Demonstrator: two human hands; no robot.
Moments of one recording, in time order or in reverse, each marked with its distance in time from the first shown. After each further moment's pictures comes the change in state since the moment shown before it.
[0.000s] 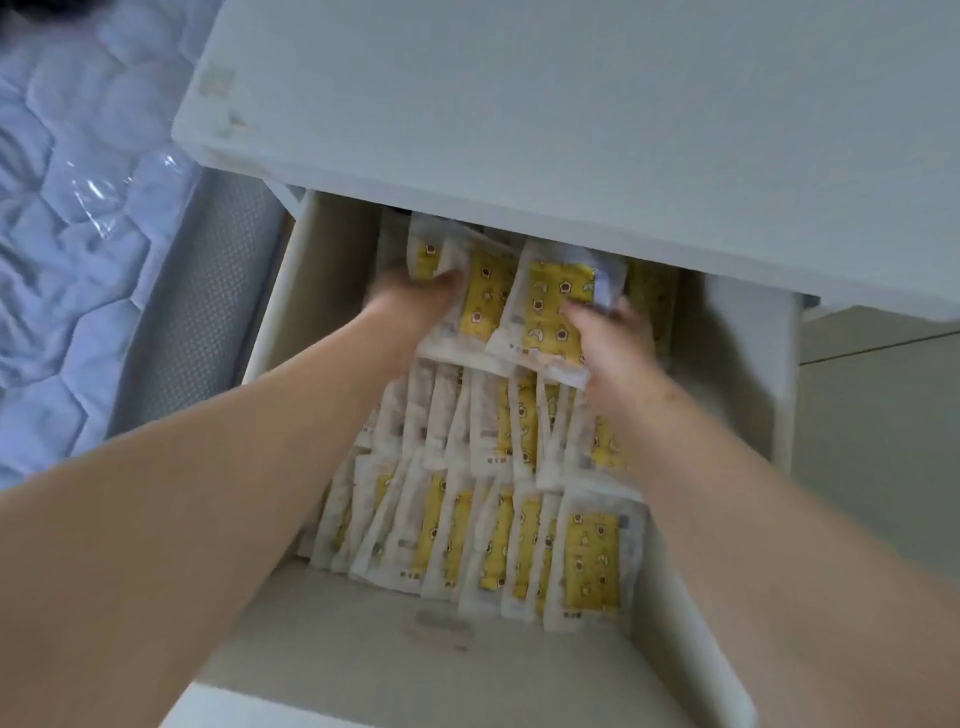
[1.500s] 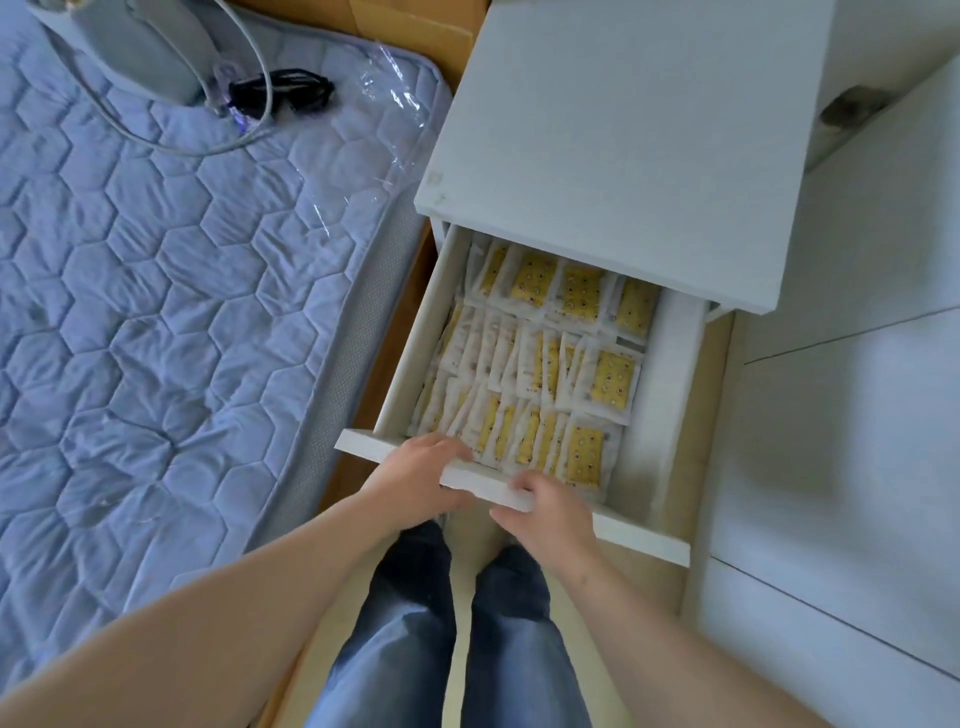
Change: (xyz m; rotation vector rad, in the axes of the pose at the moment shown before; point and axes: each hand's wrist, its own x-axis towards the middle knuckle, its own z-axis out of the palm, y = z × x) left_hand -0.176 -0.118 -0.096 0.877 -0.352 0.255; right_hand -0.202 0.091 -0.002 -0.988 -0.381 -0.152
